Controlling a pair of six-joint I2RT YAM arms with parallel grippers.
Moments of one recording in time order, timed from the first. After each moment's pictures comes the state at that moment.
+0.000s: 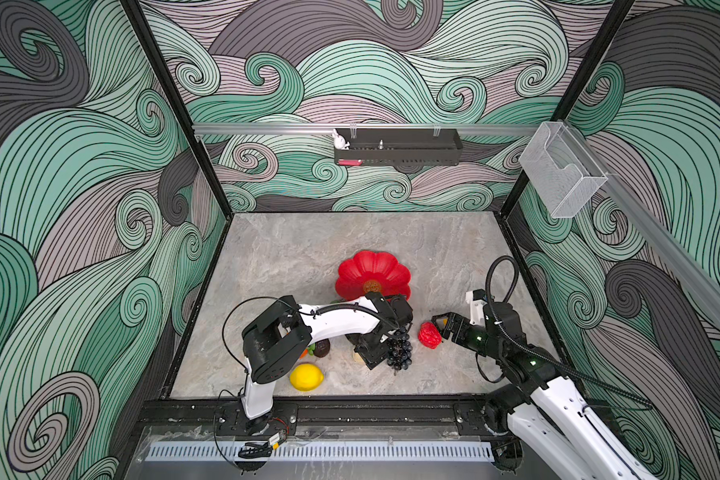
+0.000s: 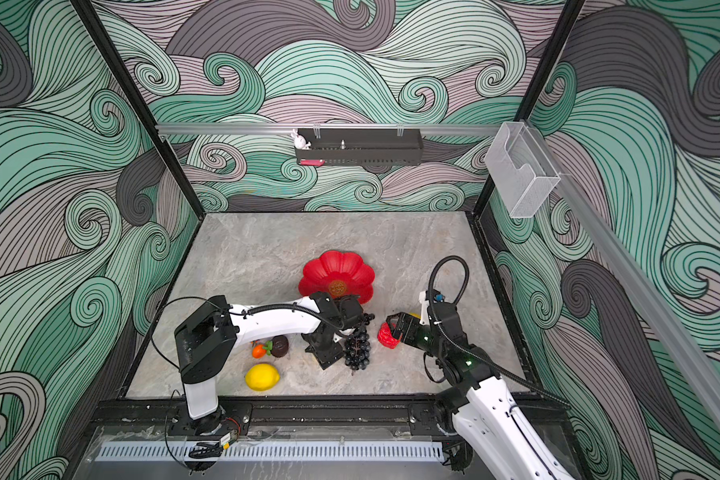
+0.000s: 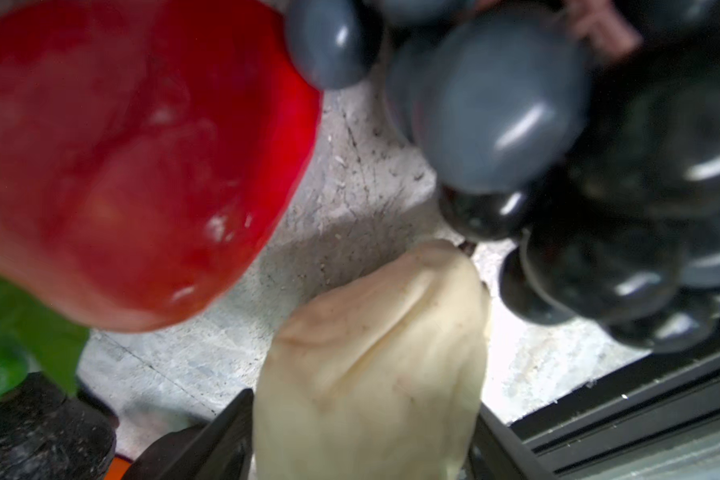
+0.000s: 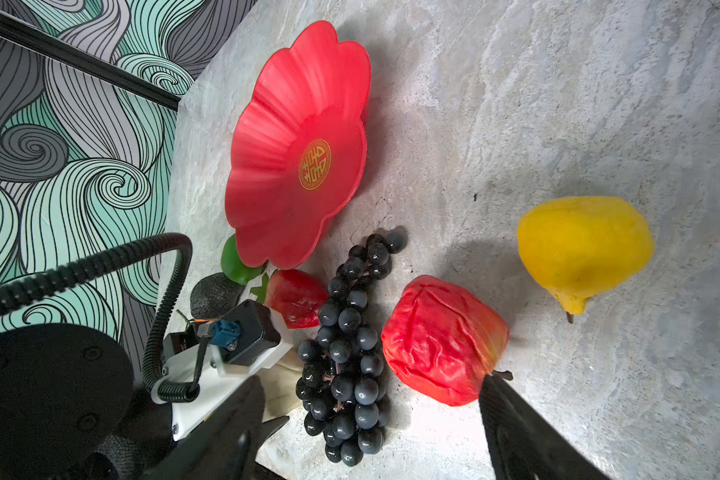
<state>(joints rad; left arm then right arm) -1.06 1.89 1.33 -1.10 -0.06 -0.14 0.38 0.59 0.46 -0.57 -0.23 0.70</state>
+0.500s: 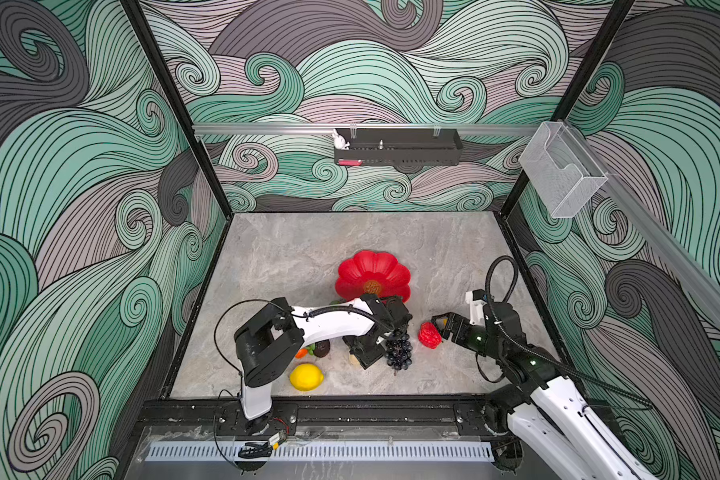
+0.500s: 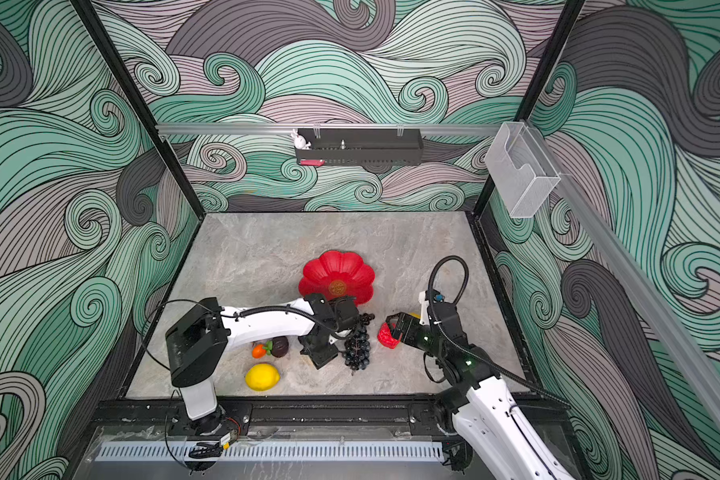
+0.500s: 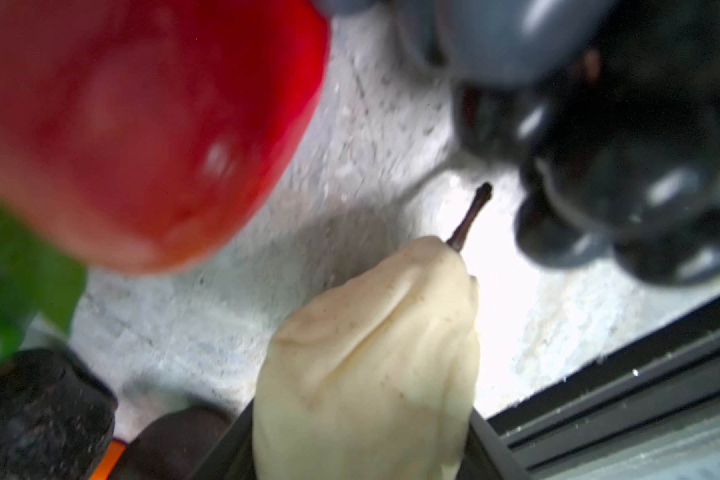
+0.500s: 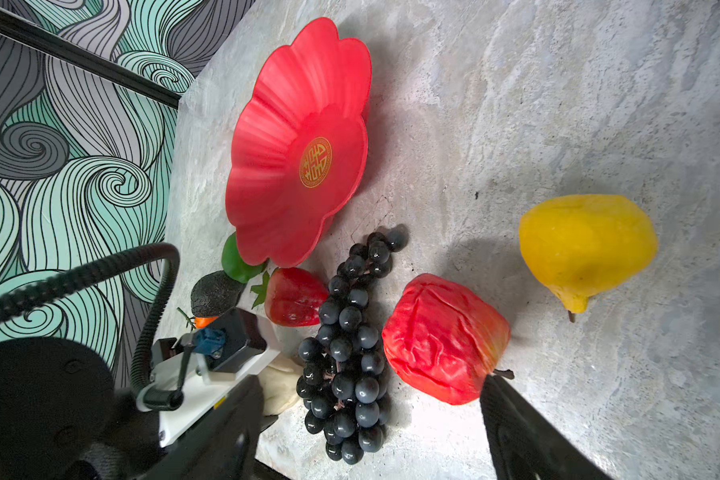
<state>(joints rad) -1.06 1.80 1.26 -1.11 -0.07 -0.16 0.38 0.59 0.47 -0.58 -0.24 0.69</state>
